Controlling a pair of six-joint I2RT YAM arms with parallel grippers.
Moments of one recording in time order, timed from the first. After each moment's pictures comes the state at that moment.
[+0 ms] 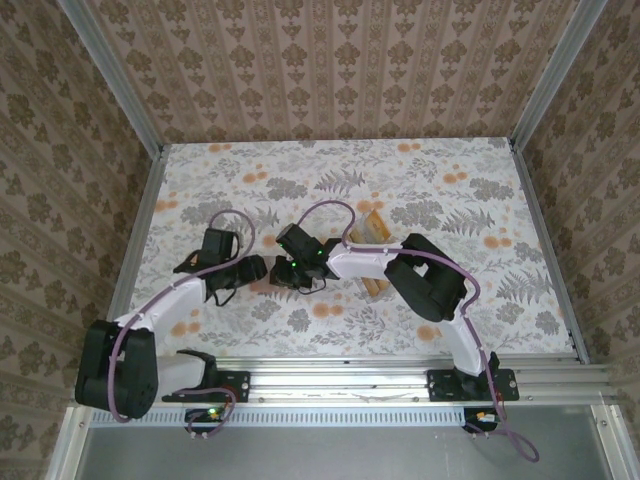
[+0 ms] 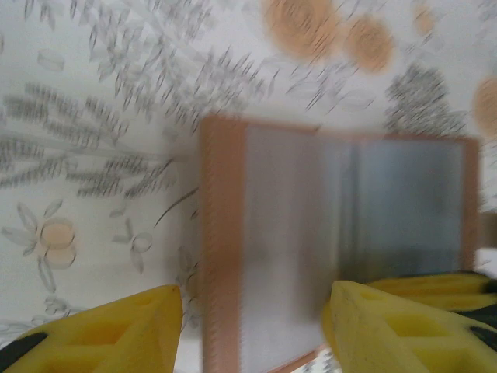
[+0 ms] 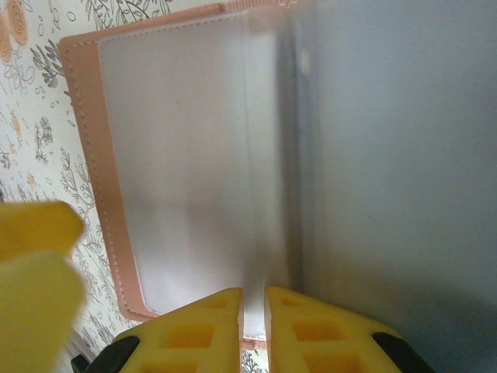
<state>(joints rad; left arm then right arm) -0.30 1.21 0.55 -0.35 0.18 -0.51 0.90 2.15 1.43 -0.20 -0.29 1.03</state>
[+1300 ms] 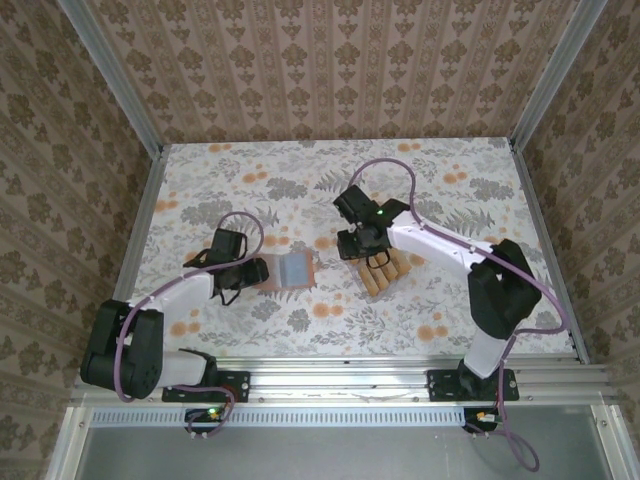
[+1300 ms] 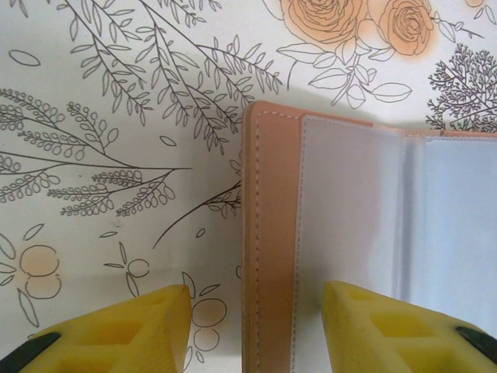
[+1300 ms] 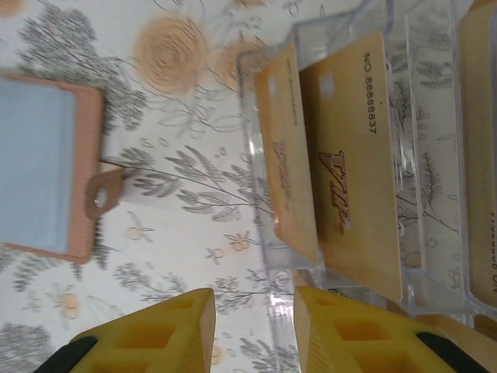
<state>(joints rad) -0.34 1.31 0.58 -0.30 0.13 -0.49 0.66 1.78 1.36 -0.80 0.06 0.43</state>
